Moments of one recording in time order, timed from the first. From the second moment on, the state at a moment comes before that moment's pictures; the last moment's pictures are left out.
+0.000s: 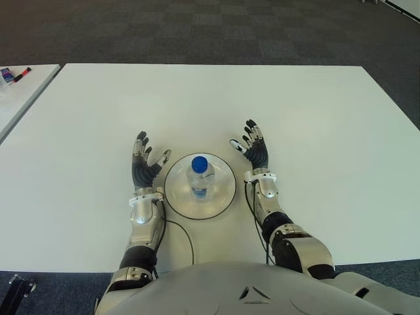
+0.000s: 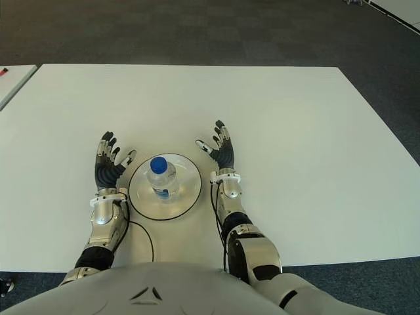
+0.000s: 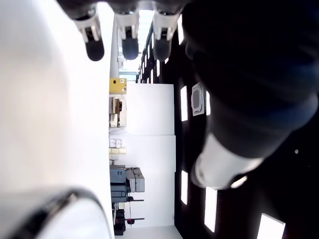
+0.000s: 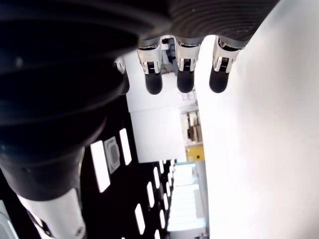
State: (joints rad) left arm 0.05 -0.03 0.13 0.59 0.02 -0.71 0.18; right arm -0.37 0.08 -0.06 1.09 -0.01 -0.76 -0.05
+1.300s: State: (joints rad) left arm 0.05 -0.05 0.14 0.60 0.02 -0.85 0.17; right arm -0.16 0.06 0.02 0.79 -0.02 -0.68 -0.08
